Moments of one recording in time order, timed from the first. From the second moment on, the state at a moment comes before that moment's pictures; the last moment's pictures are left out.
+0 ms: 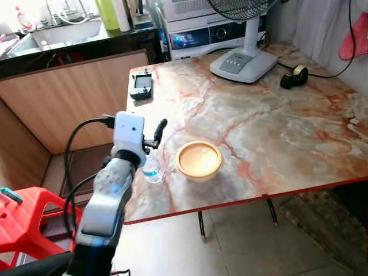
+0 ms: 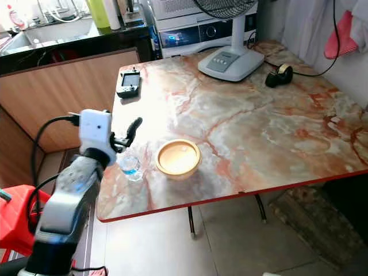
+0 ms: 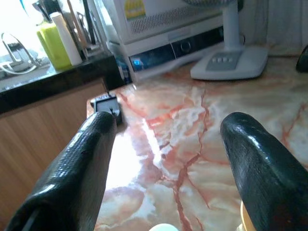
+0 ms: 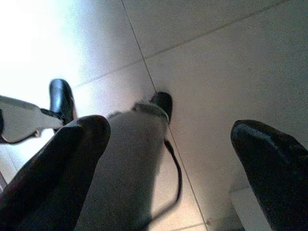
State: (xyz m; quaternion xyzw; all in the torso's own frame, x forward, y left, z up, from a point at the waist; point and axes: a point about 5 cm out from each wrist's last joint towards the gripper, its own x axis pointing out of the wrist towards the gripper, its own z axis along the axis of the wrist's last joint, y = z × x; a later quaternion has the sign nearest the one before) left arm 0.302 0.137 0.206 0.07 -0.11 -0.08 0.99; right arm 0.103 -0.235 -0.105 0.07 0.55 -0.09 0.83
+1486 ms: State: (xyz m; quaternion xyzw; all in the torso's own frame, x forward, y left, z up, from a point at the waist) left arm 0.310 0.171 0.221 0.06 0.12 -0.08 0.99; right arm 0.079 -0.252 -0.105 0.02 0.56 -0.09 0.82
